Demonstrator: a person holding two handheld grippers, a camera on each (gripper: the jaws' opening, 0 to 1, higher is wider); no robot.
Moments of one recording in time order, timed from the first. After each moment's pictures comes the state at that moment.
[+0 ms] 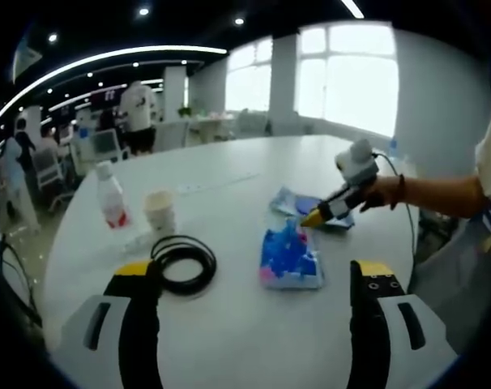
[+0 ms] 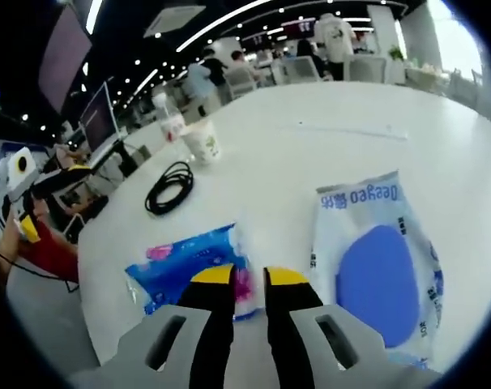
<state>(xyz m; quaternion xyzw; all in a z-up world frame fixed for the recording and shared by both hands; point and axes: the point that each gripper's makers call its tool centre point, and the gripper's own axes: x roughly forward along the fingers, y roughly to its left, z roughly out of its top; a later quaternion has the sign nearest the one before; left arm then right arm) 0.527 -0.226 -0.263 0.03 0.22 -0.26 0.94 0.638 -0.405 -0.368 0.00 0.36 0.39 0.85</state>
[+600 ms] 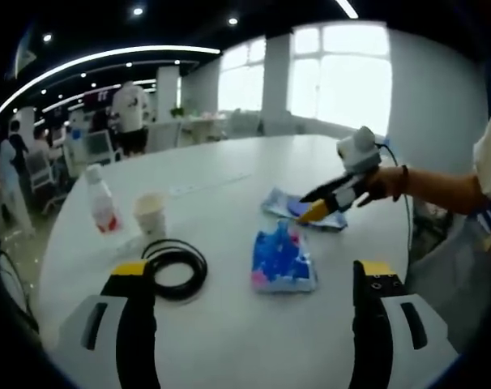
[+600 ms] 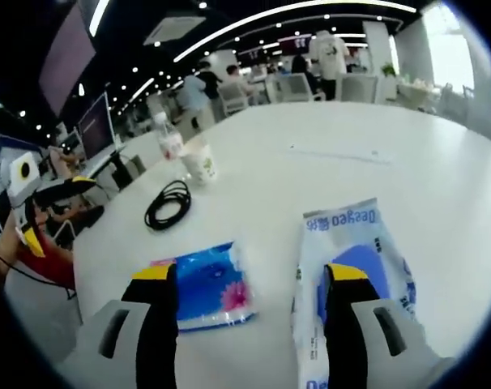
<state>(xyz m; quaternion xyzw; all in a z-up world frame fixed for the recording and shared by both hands) 0.531 -0.241 -0.261 0.04 0.22 -0.29 0.93 0.642 -0.420 -0.336 -0.01 0.31 0.37 0.87</state>
